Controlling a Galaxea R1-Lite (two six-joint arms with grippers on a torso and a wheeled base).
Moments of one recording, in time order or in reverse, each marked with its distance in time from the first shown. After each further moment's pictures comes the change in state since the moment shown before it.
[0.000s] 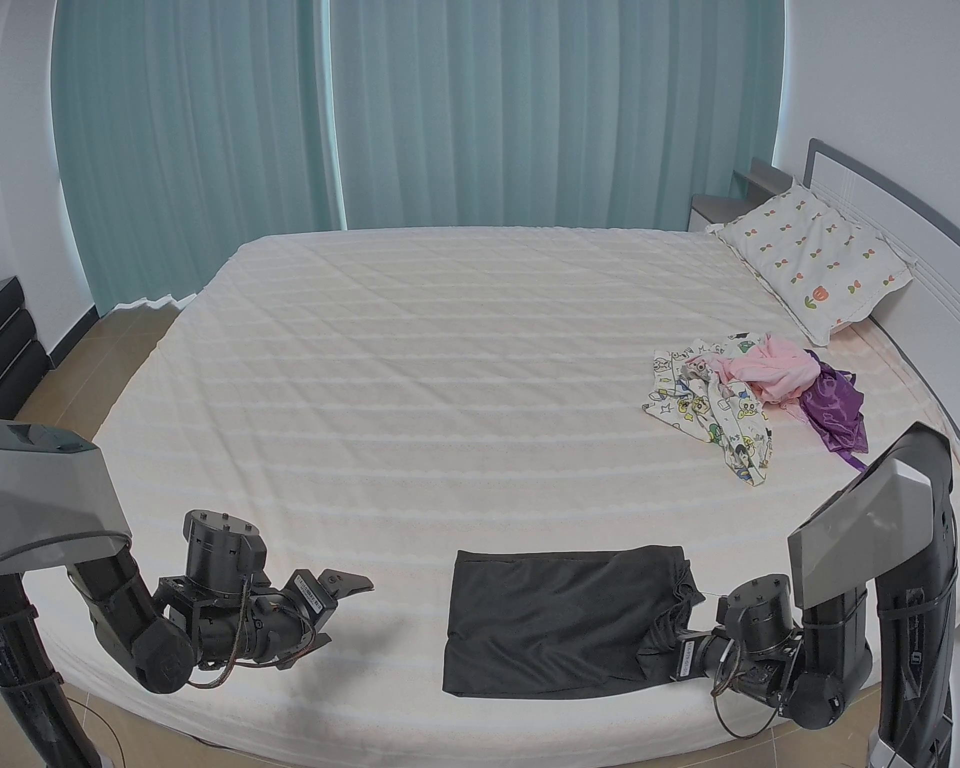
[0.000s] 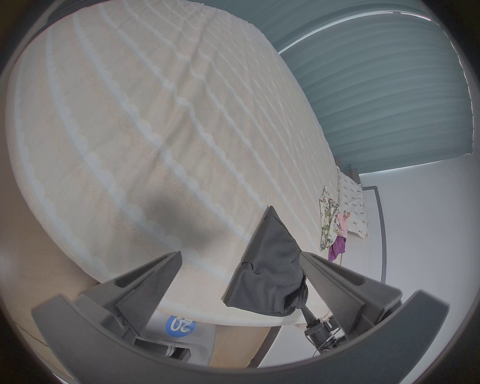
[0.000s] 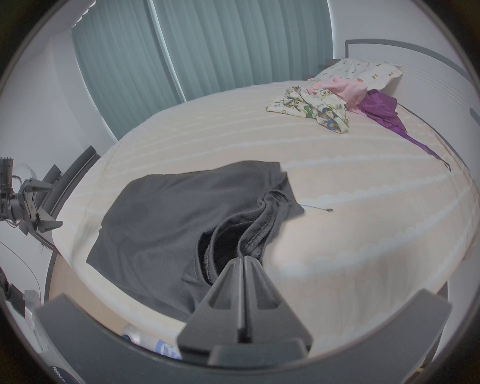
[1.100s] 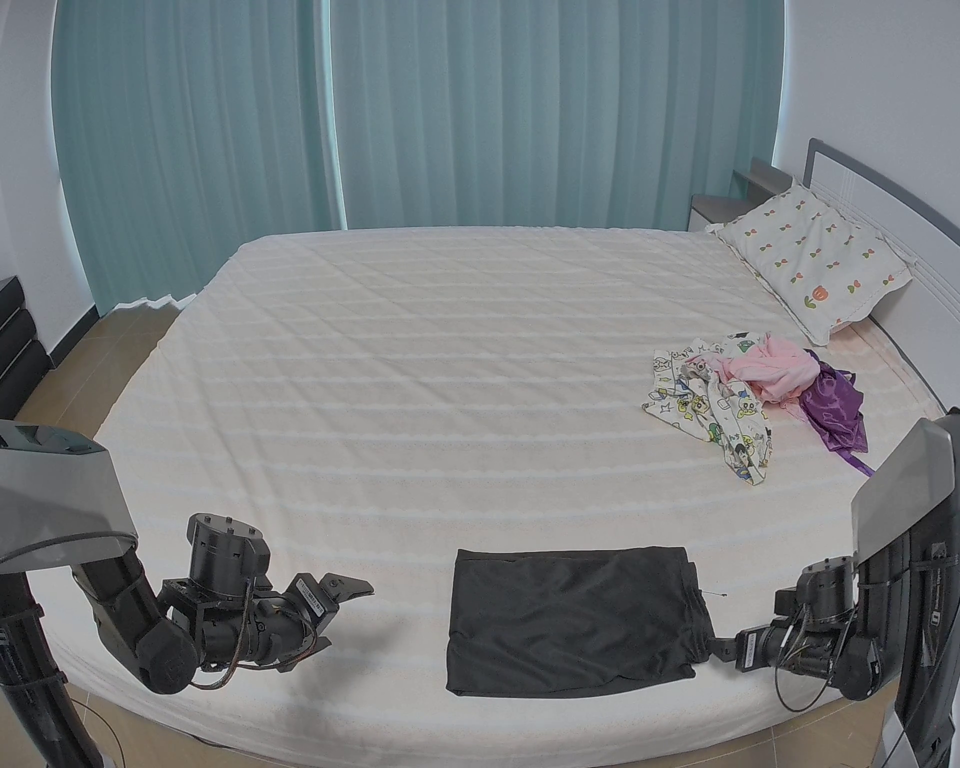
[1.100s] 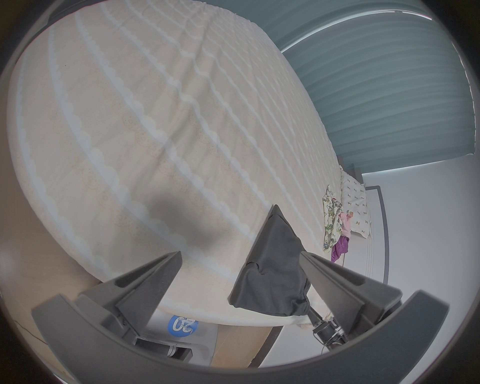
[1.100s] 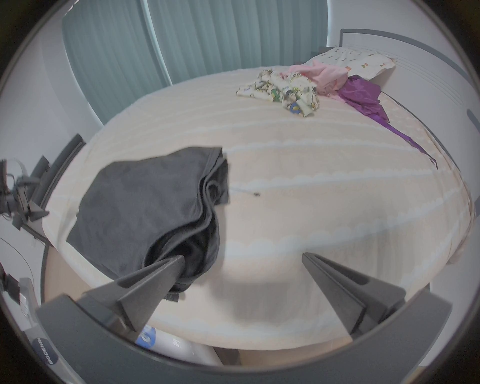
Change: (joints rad) left arm 0.000 0.019 -0.001 0.000 0.004 0.001; right arm -0.342 -0.003 0.107 0.001 0.201 -0.244
